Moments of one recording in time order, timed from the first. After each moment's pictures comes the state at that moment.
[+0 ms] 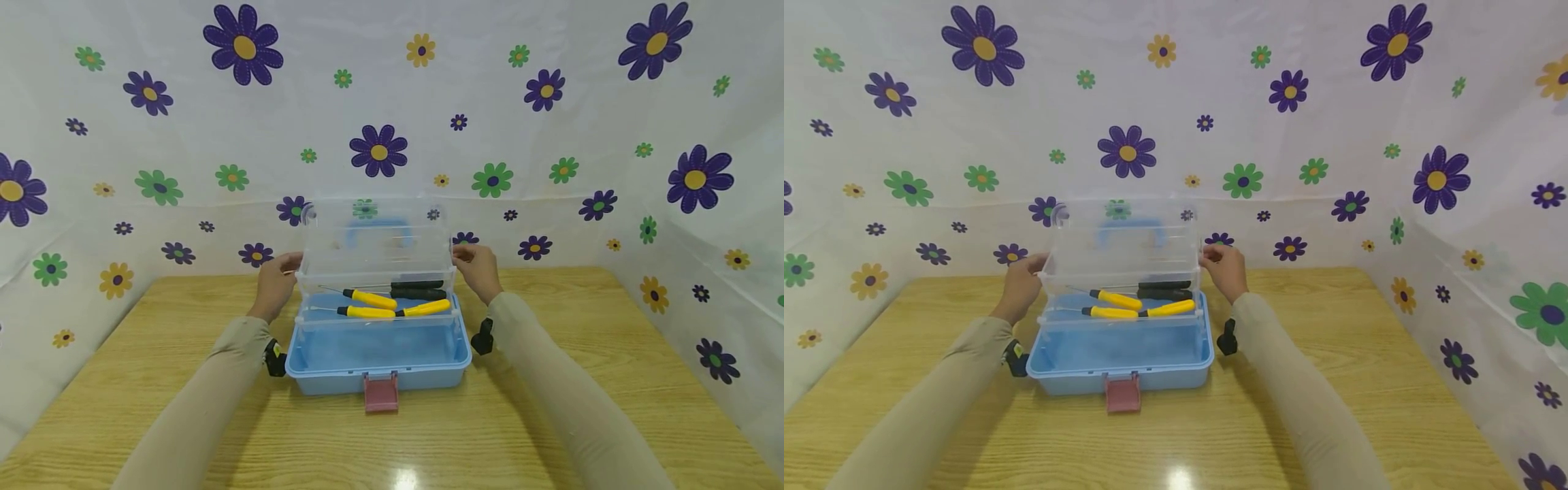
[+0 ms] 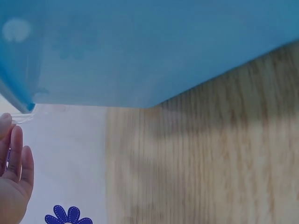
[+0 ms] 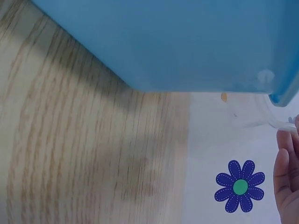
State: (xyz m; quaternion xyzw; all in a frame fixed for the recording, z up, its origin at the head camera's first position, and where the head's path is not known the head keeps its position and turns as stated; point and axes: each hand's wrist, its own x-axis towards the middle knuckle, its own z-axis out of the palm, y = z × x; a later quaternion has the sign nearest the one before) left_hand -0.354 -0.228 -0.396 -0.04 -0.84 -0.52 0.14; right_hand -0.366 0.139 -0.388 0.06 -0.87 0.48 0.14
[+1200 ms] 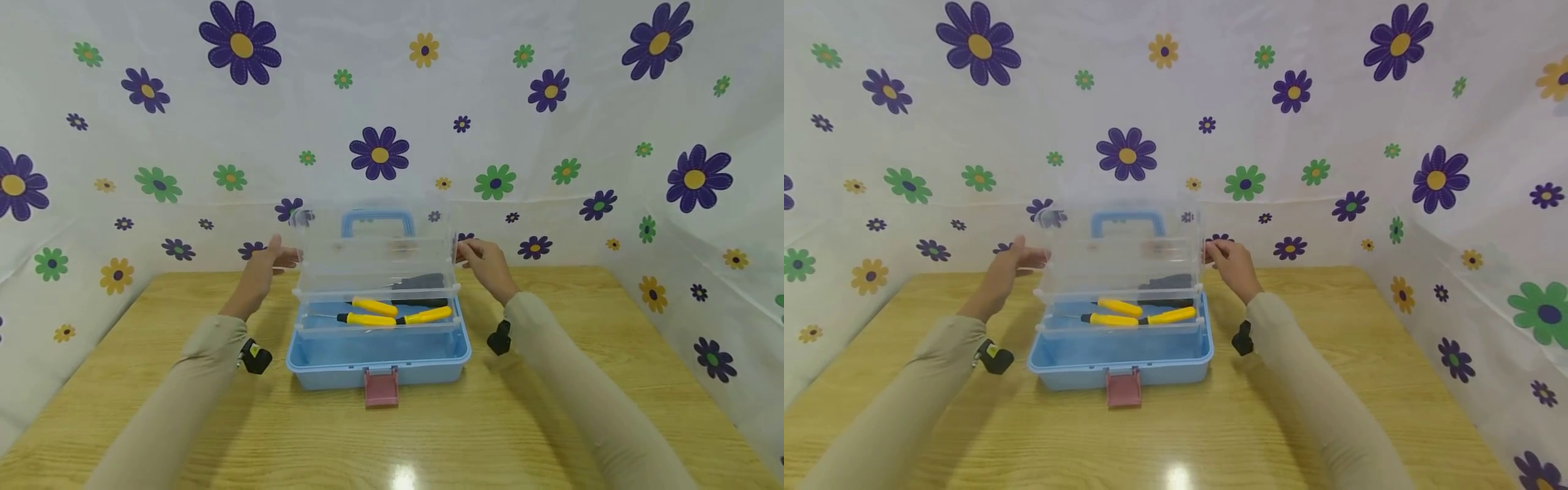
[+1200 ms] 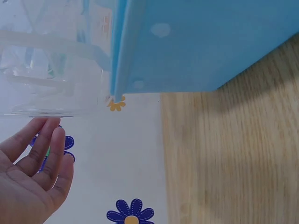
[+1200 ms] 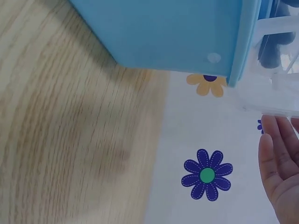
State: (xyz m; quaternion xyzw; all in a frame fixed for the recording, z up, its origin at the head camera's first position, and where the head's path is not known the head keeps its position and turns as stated) left_hand -0.347 -0.247 -0.352 -0.12 -0.86 -0.49 0.03; right_hand -0.362 0.151 -0.370 0.12 -0.84 0.51 0.09
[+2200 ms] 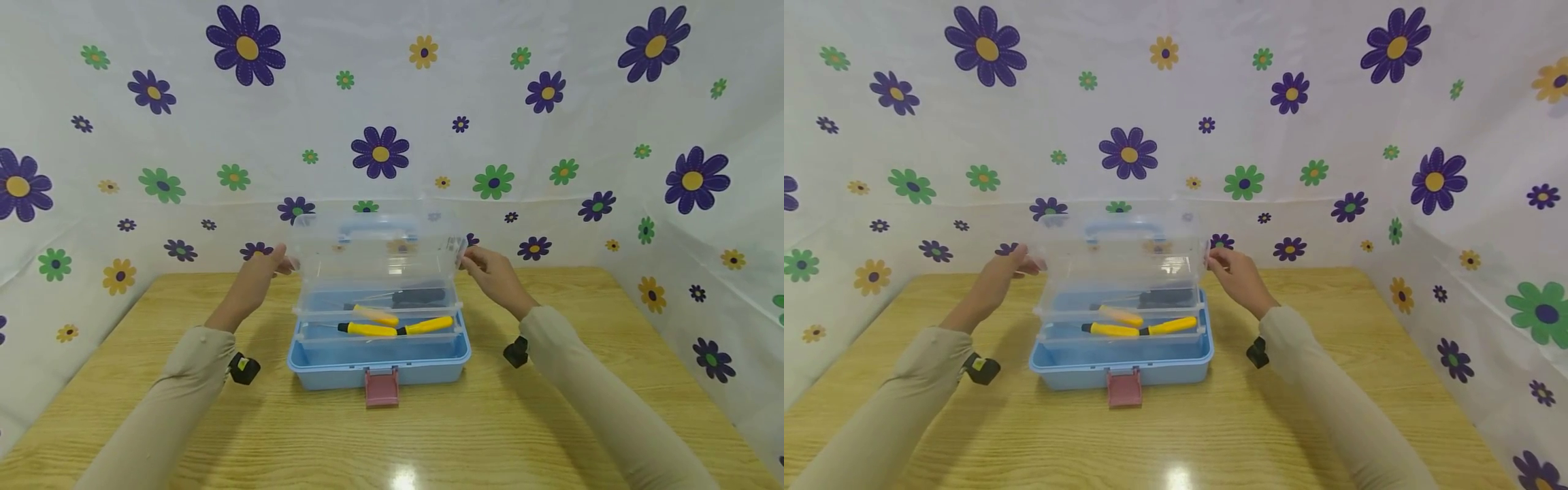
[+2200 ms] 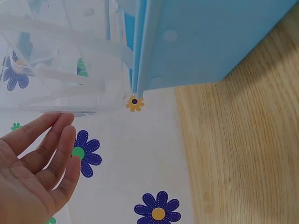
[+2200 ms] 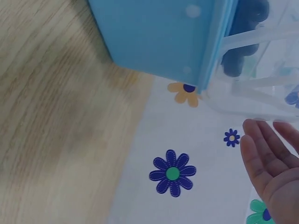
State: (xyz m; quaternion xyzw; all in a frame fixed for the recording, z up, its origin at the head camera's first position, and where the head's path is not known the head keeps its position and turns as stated) left_hand -0.305 -0.244 -0.332 -0.11 -0.92 -0.37 0.03; right_hand -0.321 0.159 -0.356 0.18 -0.89 0.41 0.09
